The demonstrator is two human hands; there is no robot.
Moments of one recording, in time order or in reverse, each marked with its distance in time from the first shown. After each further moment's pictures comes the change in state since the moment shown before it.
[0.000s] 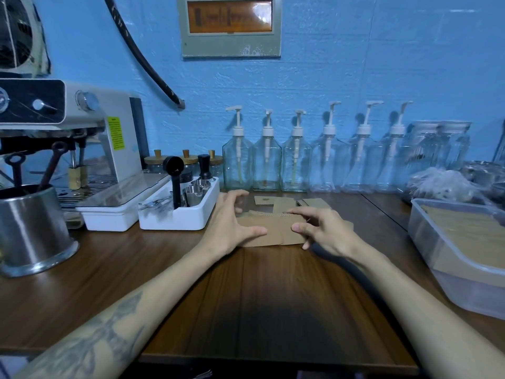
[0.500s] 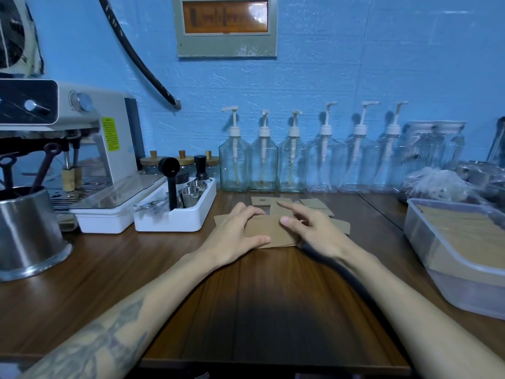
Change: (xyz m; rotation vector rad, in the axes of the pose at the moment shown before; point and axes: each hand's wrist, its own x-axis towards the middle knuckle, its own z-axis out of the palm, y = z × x) left_hand -0.004 0.000 0.009 0.156 -0.233 0.130; right_hand 0.002 -0.002 0.010 0.037 0.014 -0.037
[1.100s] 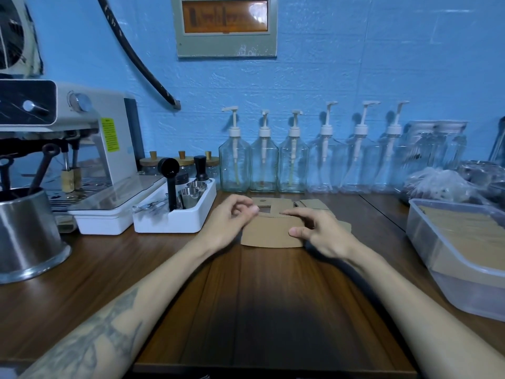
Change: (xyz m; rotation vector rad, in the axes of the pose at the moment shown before) left_hand 0.018 -0.009 -0.010 -0.326 0.116 -0.149; right_hand 0.004 0.010 -0.010 -0.074 -0.040 0.029
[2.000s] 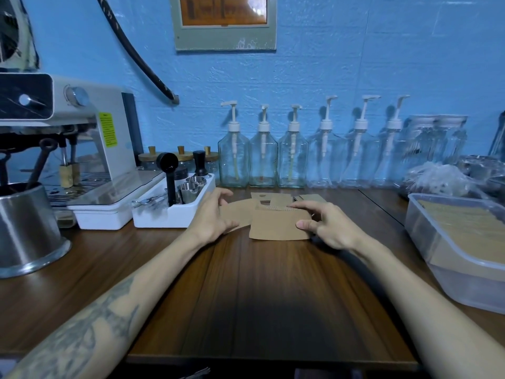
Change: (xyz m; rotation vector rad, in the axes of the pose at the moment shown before) left_hand 0.007 -0.023 -0.017 0.243 0.099 -0.101; right_hand -0.005 0.000 -0.012 -0.010 0.029 0.075
